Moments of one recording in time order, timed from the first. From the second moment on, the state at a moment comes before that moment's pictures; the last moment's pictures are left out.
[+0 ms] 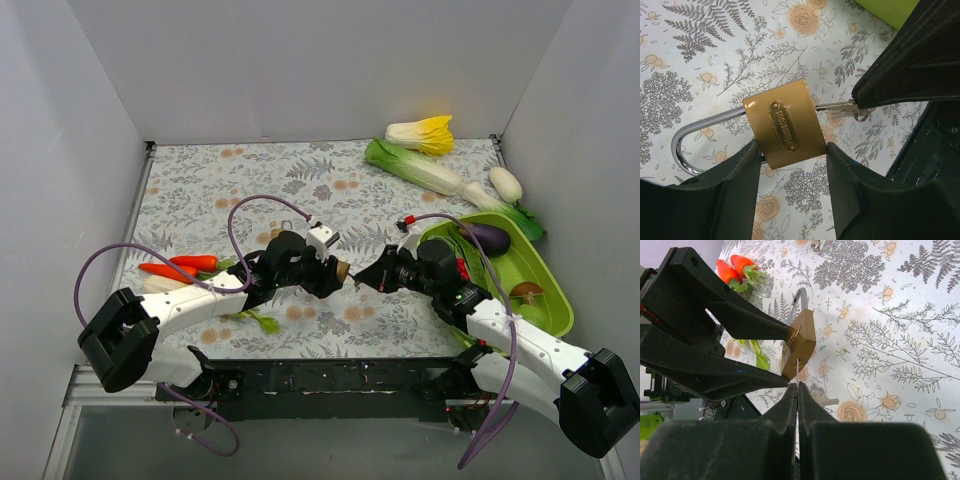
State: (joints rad) left arm -0.86 1.33 0.73 0.07 0.19 -0.23; right arm 0.64 0.94 0.45 0.11 -0.32 0.68
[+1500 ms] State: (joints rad) left arm -0.89 1.29 0.69 0.08 0.16 -0.16; right arm 0.64 0.98 0.43 0.15 -0.37 0.75
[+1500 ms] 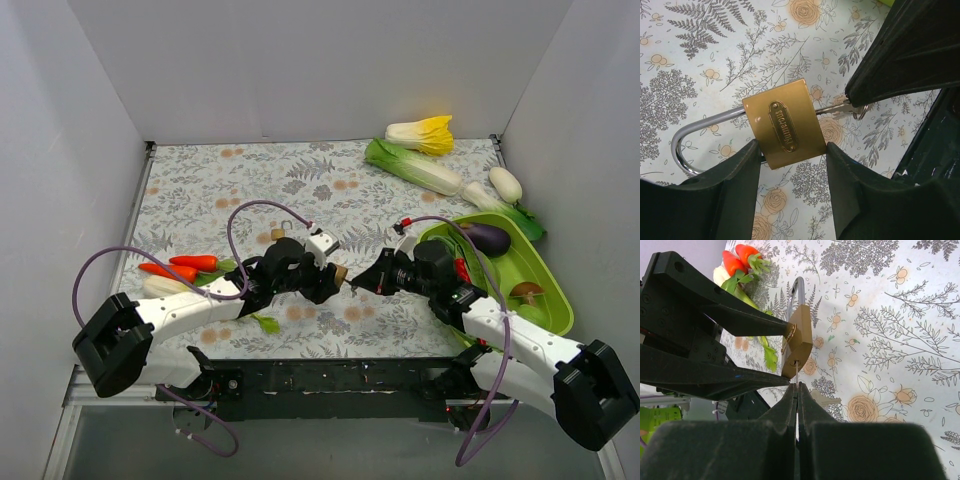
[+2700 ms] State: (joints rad) left arm -0.93 1.23 0.63 0.10 0.08 -0.17; right arm 0.62 1.02 0.34 0.36 -0.39 0.97
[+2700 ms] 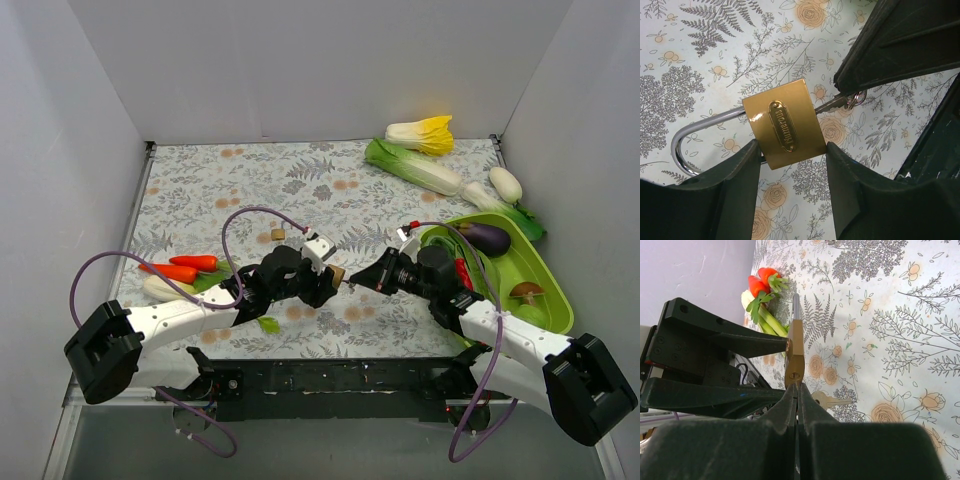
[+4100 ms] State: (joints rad) left arm -0.93 1.23 0.63 0.08 0.06 -0.21; right arm 0.83 1.12 0.30 0.54 -0.07 0.93
